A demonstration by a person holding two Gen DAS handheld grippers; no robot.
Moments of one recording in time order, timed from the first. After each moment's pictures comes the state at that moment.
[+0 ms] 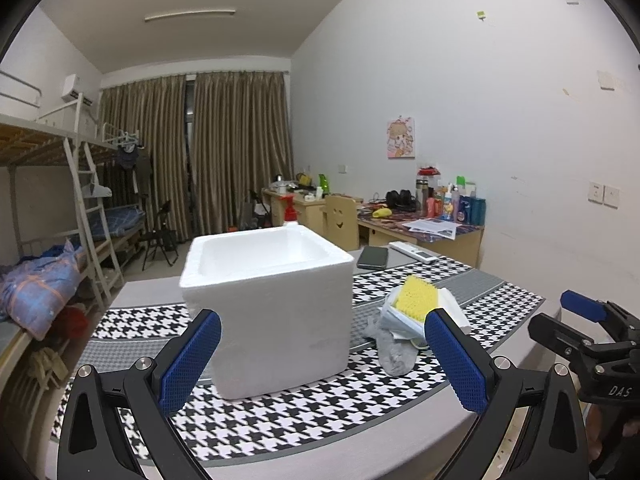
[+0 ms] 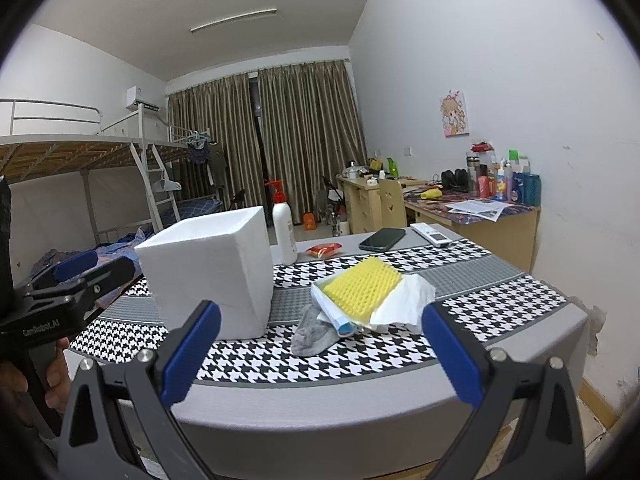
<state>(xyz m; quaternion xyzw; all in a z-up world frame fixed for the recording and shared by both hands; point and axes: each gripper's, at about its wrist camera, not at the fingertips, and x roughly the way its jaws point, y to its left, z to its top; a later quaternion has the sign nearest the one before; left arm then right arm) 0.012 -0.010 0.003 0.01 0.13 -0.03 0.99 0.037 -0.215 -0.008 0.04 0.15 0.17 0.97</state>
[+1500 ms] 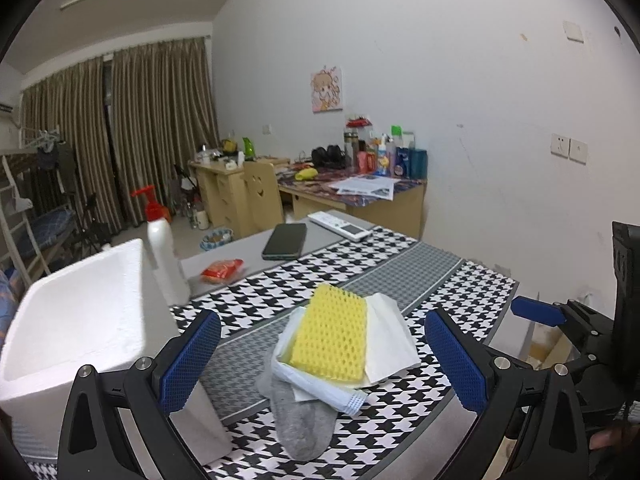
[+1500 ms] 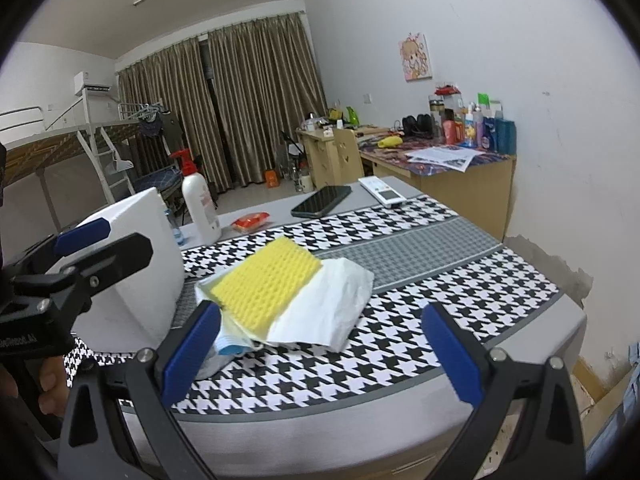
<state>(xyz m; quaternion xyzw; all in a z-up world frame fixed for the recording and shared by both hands) 0.151 -0.115 0.002 0.06 0.22 -0.15 0.96 0.151 -0.282 -0.030 0.07 0.26 0.12 0.96</state>
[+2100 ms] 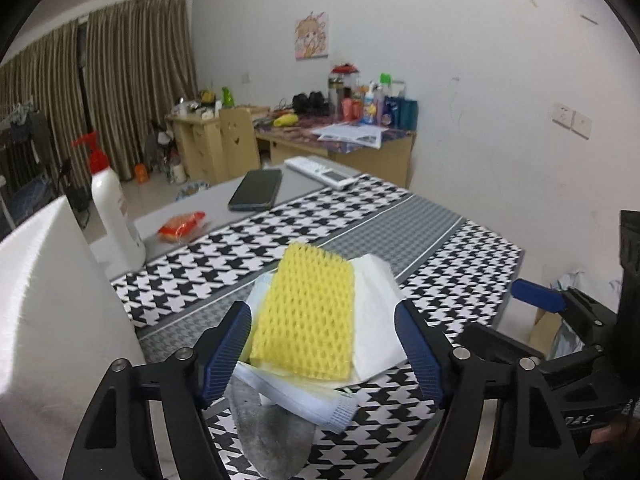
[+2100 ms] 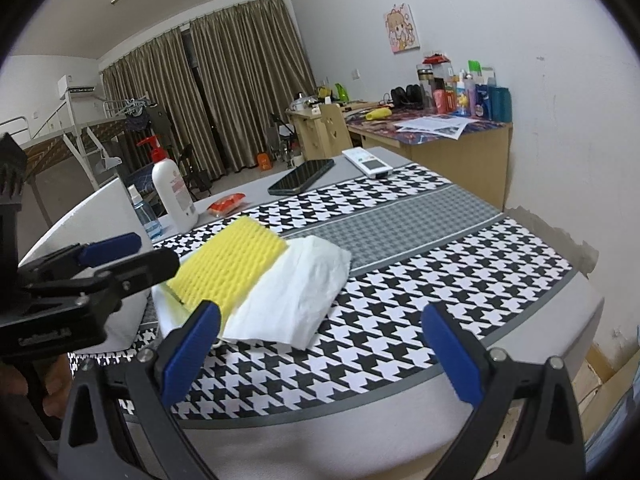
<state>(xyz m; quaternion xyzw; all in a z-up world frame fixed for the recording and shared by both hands) 0.214 -0.139 -0.039 0.05 0.31 -0.17 0.93 0.186 -0.304 -0.058 0.09 0.29 0.11 0.94</state>
